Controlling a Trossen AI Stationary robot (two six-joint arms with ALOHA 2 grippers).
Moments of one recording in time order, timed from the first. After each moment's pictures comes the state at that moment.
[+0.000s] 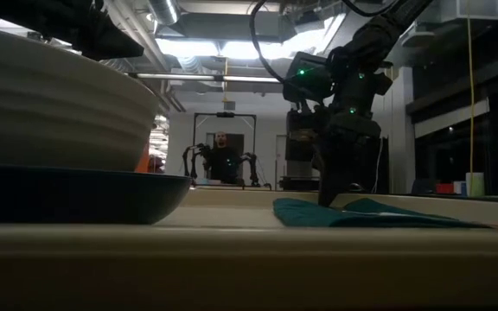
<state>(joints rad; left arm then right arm) 0.40 0.42 0.46 -0.18 -0.09 -0.17 -0.17 1.82 1.01 -0.42 -0.24 -0.03</state>
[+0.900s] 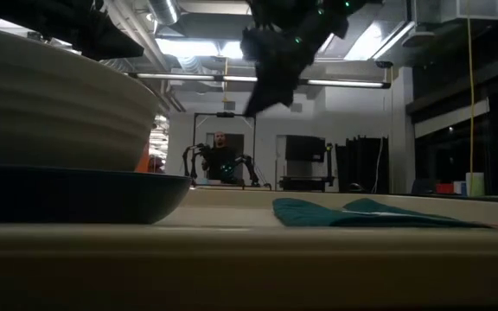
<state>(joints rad) 0.40 0.42 0.46 -0.18 -0.10 -0.15 -0.18 1.82 1.43 -0.54 -0.12 0.03</state>
